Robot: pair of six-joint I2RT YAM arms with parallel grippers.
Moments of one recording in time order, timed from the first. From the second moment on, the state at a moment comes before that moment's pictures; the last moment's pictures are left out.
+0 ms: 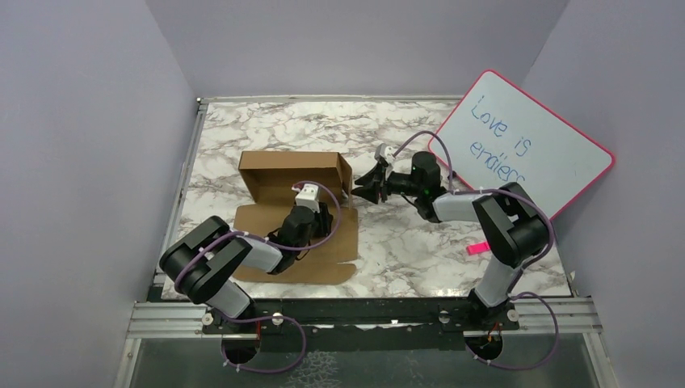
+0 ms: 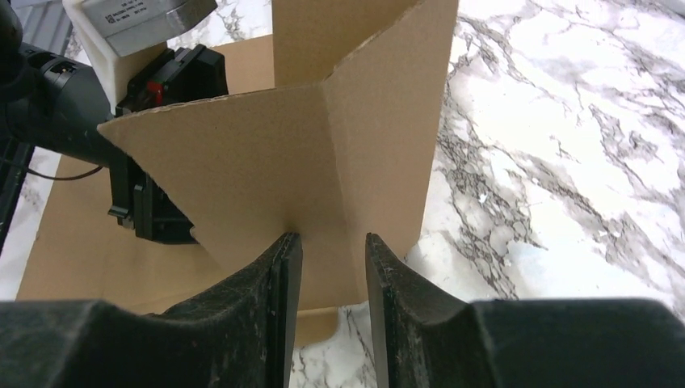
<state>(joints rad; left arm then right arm) -0.72 1.52 0.30 0.78 -0.26 -0.41 0.48 1.76 0.75 0.85 -0.85 -0.07</state>
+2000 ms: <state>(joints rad) -0.55 1.07 1.08 -0.34 -0.17 -0.29 0.58 1.91 0.84 1.02 -0.66 -0.15</state>
